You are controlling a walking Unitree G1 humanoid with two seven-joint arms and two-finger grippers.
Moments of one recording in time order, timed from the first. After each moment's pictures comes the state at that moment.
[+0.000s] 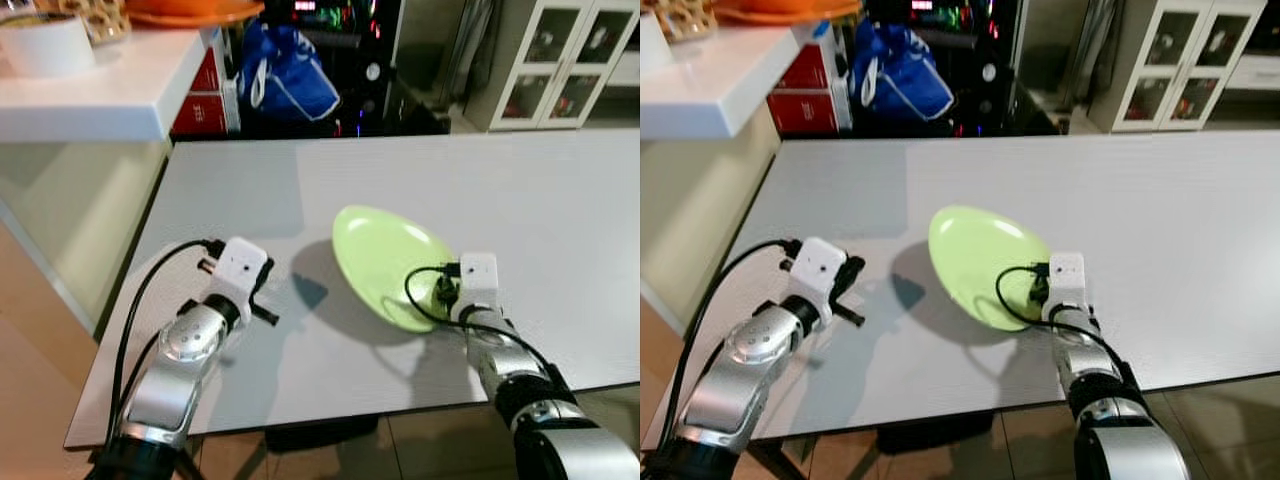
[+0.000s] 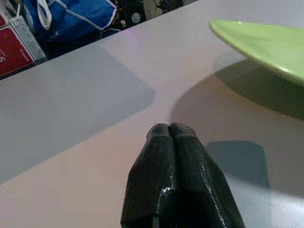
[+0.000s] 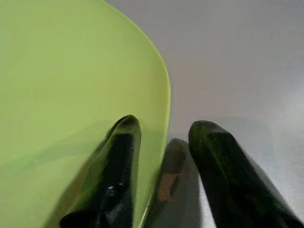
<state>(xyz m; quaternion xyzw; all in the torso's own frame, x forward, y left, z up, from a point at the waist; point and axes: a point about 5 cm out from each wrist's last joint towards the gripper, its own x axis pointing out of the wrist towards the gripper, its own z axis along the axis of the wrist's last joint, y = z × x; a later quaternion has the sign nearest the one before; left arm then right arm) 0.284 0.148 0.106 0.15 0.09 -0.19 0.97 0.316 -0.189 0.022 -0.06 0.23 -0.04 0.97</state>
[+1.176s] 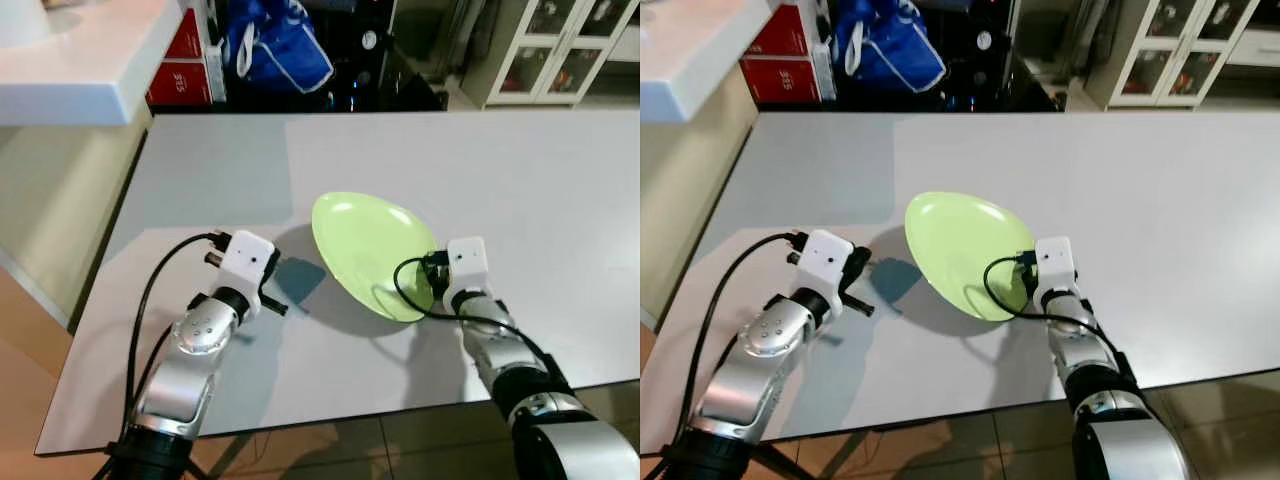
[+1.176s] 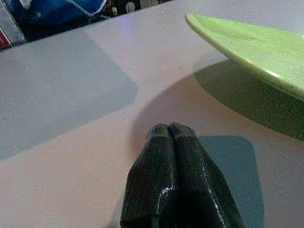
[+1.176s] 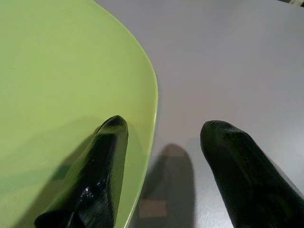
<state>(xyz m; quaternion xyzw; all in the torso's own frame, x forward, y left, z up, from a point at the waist) 0.291 0.135 0.109 0.13 0.07 -0.18 0.97 0.334 -0.181 0.049 -0.11 0.14 0.02 0.98</state>
